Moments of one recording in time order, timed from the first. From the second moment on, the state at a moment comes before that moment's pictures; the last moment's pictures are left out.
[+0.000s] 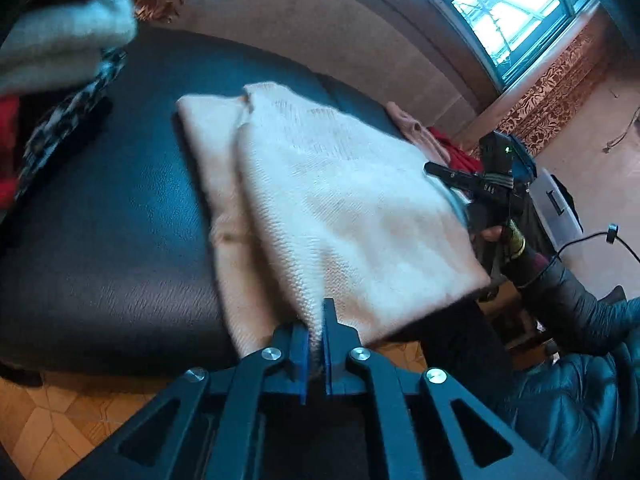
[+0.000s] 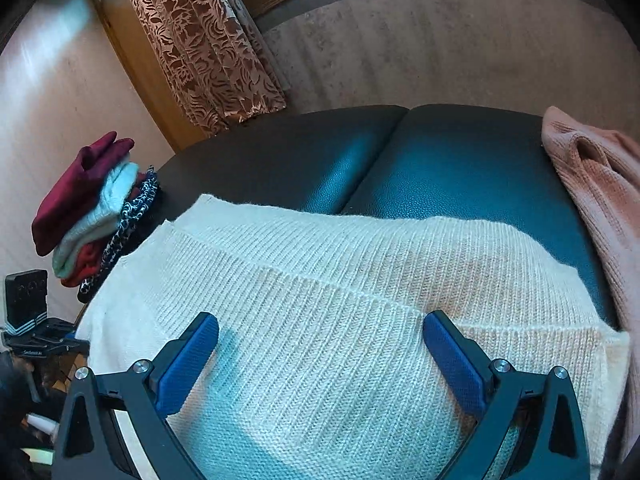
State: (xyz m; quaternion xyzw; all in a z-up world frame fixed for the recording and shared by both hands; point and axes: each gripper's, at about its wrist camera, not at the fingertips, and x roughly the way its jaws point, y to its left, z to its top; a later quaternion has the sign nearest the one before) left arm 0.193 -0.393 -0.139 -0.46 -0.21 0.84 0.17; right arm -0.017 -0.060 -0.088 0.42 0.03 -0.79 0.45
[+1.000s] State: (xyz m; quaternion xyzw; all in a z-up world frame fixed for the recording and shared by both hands) left arm 0.117 -0.374 -0.147 -0.40 -0.22 0.89 0.02; right arm -0.019 -0.077 -0.087 0.41 0.11 -0.80 0.42
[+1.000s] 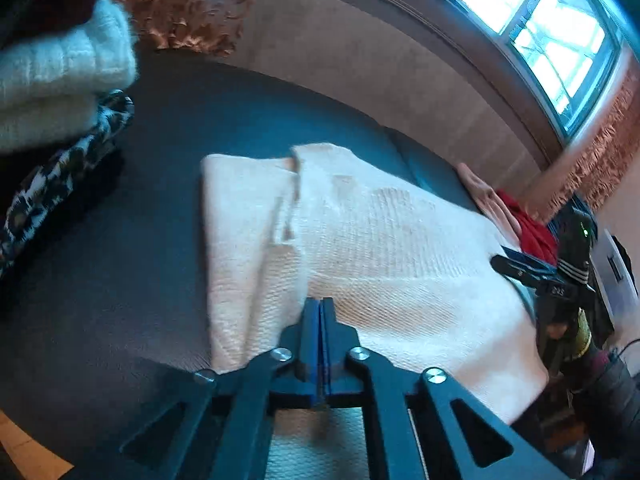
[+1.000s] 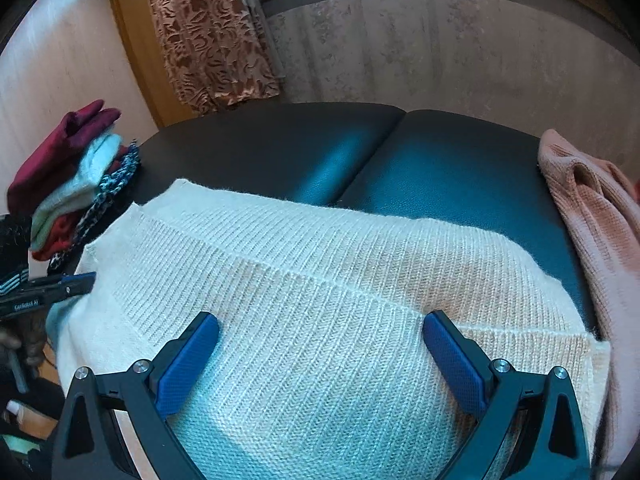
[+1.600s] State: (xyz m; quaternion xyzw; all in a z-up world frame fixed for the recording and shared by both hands) left arm 0.135 -0.420 -0.123 -0.41 -0.30 0.86 -0.01; right arm -0.035 -0.078 -0.084 0.40 0.09 -0.80 0.43
